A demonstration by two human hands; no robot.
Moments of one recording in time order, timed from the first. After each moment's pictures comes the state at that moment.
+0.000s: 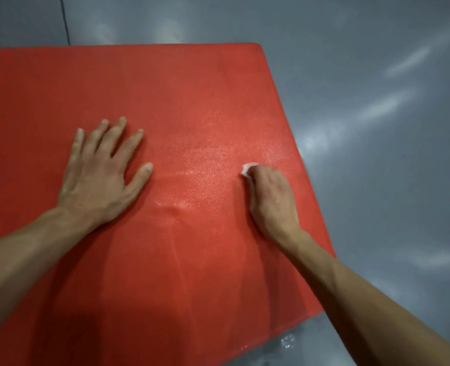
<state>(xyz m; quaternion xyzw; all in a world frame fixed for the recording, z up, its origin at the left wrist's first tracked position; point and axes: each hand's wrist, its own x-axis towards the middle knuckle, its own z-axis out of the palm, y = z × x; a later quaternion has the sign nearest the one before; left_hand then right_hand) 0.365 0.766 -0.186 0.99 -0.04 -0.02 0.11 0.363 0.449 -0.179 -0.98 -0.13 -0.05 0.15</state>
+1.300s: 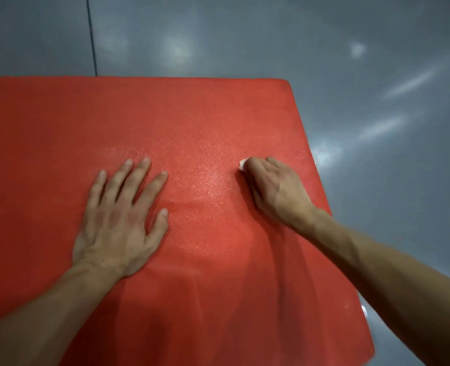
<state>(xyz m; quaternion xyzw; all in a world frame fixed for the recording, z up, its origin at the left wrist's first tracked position) 0.370 0.775 -0.195 0.99 -0.03 -0.02 0.10 0.477 0.492 -0.168 -0.96 -0.28 0.03 0.09</state>
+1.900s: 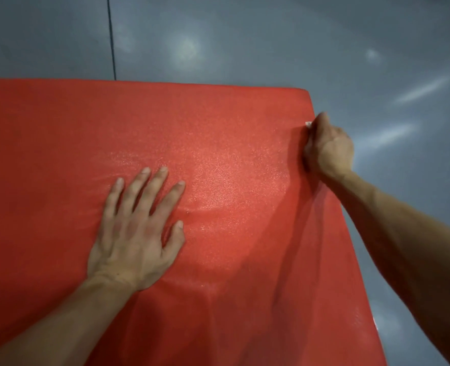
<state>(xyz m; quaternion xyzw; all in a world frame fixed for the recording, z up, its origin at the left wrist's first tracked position) 0.372 0.779 -0.196 0.99 -0.03 -0.04 0.11 0.586 0.461 -0.174 -1.00 0.00 -0.06 0.03</state>
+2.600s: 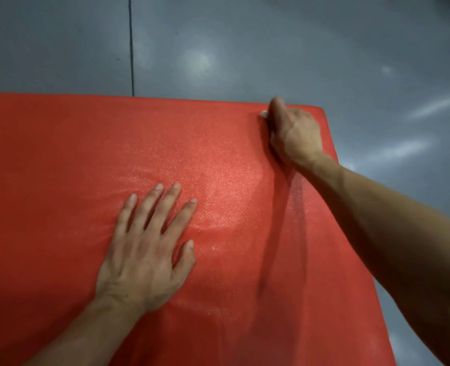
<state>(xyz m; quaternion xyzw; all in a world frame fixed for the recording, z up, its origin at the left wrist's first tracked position) 0.374 0.781 -0.199 0.99 -0.05 -0.04 0.12 0.635 0.551 -0.181 -0.98 -0.20 -0.07 0.04</state>
